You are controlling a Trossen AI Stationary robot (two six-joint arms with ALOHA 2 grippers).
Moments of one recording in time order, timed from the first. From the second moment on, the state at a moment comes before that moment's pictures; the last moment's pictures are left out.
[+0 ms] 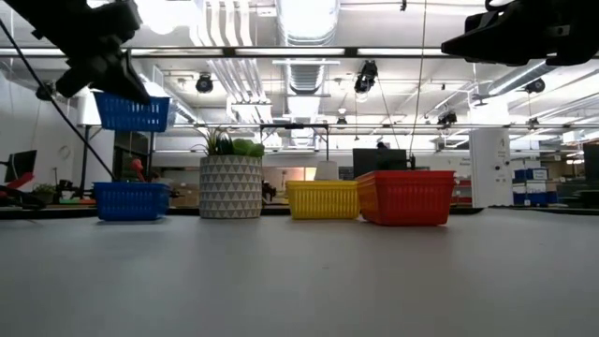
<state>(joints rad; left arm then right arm) -0.28 0.83 0.72 -0.92 -0.93 -0.05 0.24 0.67 0.30 0.22 0.24 -0.43</state>
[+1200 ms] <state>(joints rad) 0.32 1.02 0.71 -0.80 -0.52 0.43 0.24 0.67 0.30 0.22 0.23 -0.43</state>
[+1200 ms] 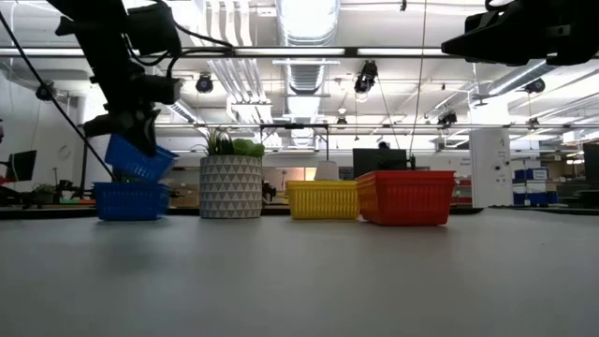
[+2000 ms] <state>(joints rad) 0.40 1.02 0.68 -0.67 -0.54 0.40 0.24 0.67 0.30 0.21 0.23 -0.42</state>
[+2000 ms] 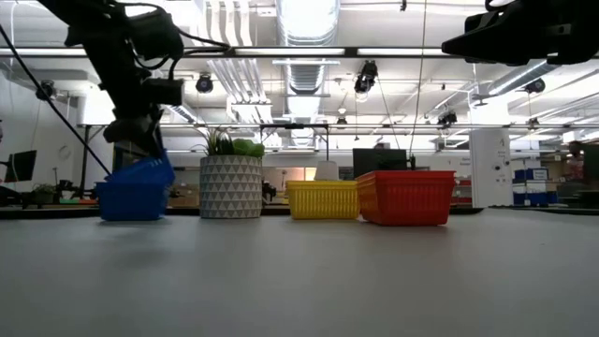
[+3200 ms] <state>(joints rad) 0.41 1.02 0.63 -0.52 -0.67 0.38 0.24 0.67 0.30 0.21 0.23 -0.42</state>
